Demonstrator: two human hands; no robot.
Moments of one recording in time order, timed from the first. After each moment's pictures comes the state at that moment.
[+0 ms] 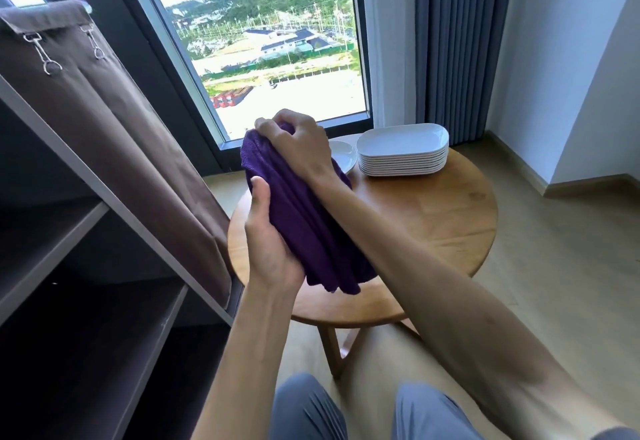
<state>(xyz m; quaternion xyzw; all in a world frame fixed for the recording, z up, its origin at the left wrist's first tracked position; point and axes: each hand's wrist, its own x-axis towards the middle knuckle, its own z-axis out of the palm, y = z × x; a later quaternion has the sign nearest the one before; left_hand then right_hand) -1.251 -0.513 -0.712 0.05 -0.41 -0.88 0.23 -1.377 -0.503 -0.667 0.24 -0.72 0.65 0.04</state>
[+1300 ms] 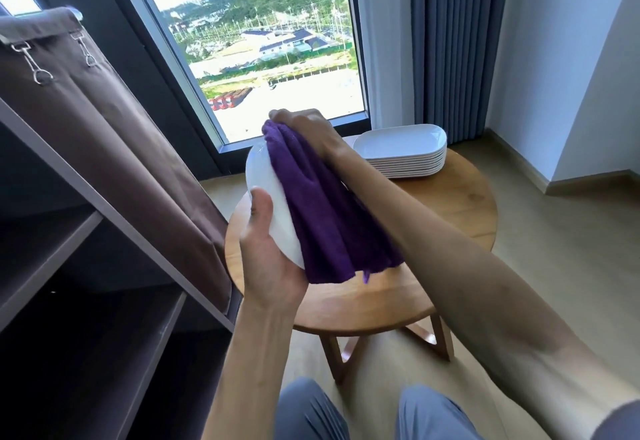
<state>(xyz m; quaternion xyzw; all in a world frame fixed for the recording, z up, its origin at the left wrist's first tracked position) -1.247 -0.507 -0.713 0.06 -0.39 -0.90 0.19 -1.414 -0.476 -0.652 0.25 -0.73 0.63 -0.12</state>
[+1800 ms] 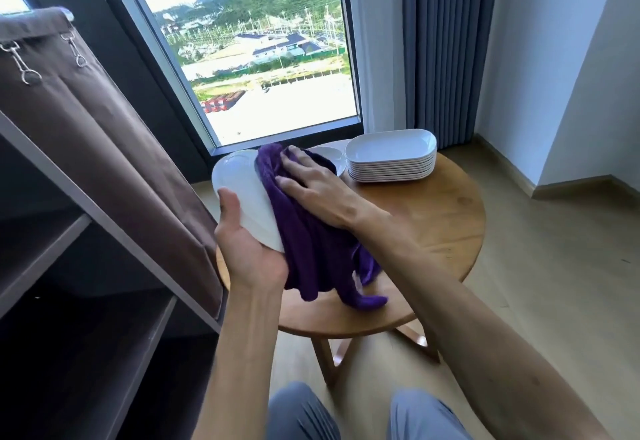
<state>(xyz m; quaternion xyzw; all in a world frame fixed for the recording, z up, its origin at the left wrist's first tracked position) -1.265 -0.523 -0.712 0.08 -0.35 -0.89 0.28 -1.383 -0.447 -0.715 0.39 -0.80 0.45 -0.05</state>
